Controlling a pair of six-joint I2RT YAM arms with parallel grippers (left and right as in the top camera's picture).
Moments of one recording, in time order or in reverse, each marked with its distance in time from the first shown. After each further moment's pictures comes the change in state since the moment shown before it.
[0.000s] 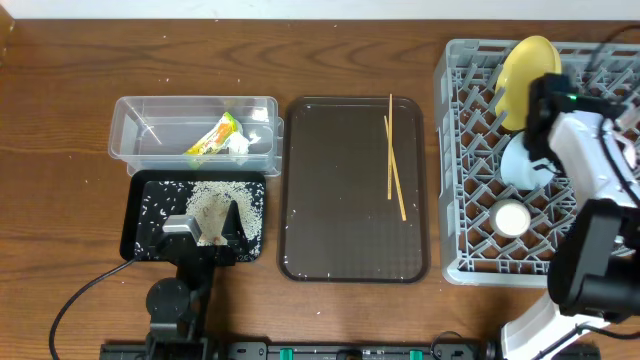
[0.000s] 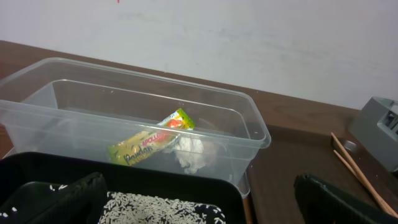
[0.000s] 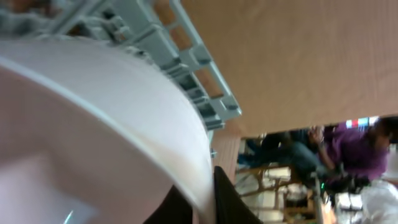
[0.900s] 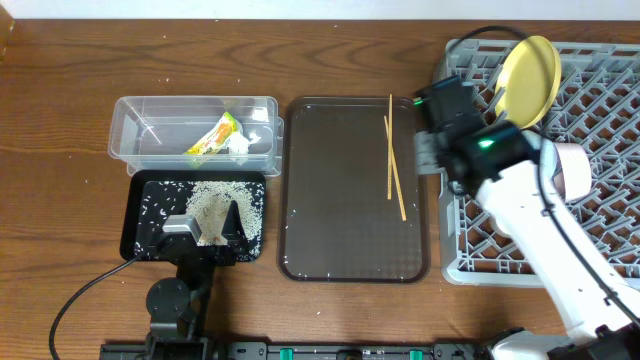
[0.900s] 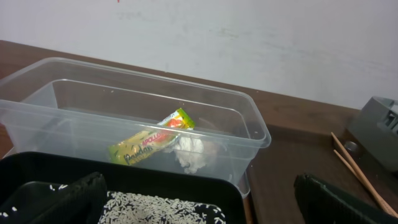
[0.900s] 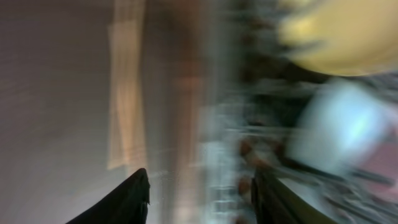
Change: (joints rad) left arm 0.000 0.001 0.000 0.000 0.000 0.000; right arm 0.590 -0.343 -0.006 0.129 -0.861 -0.241
